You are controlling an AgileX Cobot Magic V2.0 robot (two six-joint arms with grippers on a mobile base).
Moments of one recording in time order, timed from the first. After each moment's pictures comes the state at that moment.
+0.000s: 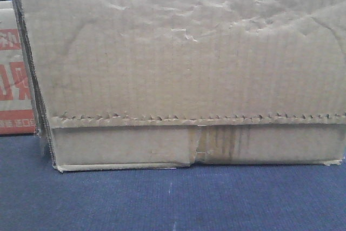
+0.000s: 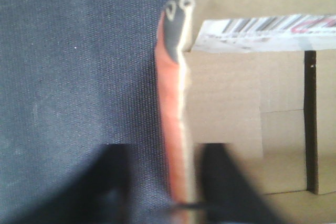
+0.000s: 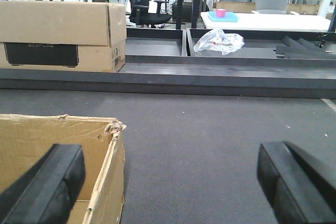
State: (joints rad) left arm 0.22 1.76 -1.57 -0.08 1.22 0.23; right arm 0.05 0.73 -0.91 0.12 0.35 -0.09
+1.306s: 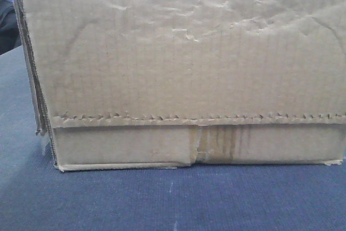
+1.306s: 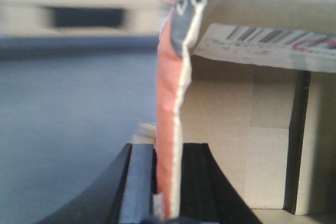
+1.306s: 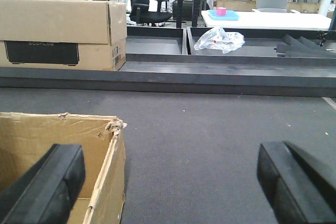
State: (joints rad) left arm -0.23 1.42 -2.03 -0.14 1.12 -0.07; right arm 0.05 0.73 -0.91 0.12 0.35 -0.09
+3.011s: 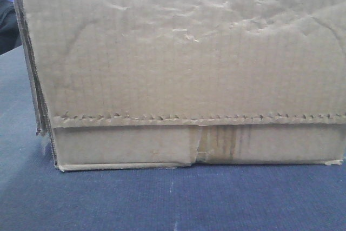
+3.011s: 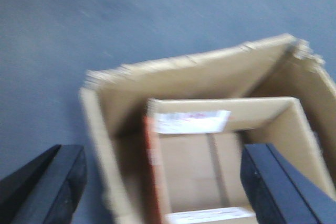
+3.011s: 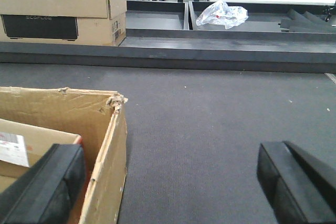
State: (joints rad) left arm -0.41 1.68 -2.17 0.07 1.22 -0.21; right arm 0.05 0.73 -0.95 0.12 0.47 -0.09
